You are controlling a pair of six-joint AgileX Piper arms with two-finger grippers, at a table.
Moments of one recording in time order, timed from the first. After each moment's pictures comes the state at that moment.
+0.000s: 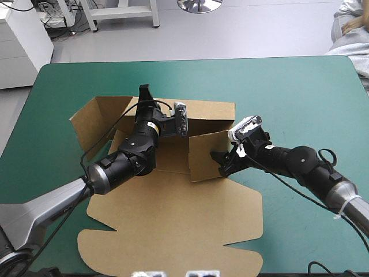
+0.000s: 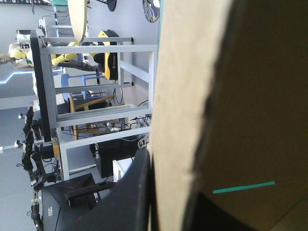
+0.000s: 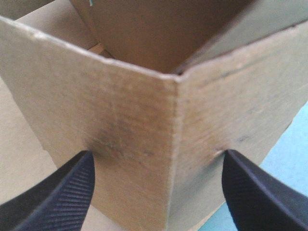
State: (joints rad) left arm -0.80 1.55 -1.17 1.28 0.69 -0.04; right arm 0.46 1.31 -0.82 1.09 0.36 -1.20
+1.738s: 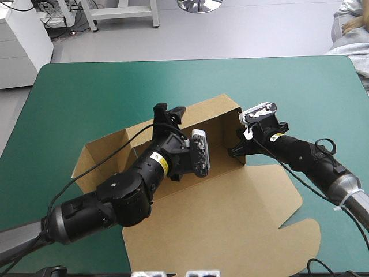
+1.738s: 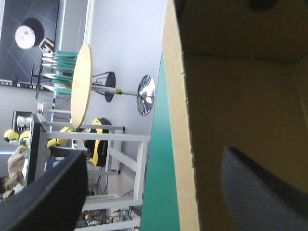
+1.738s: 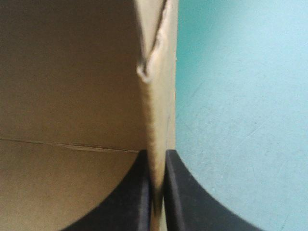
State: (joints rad) left arm -1.18 1.31 -1.17 1.10 0.75 0.01; right arm 0.40 1.32 -0.89 0.59 0.26 -0.67
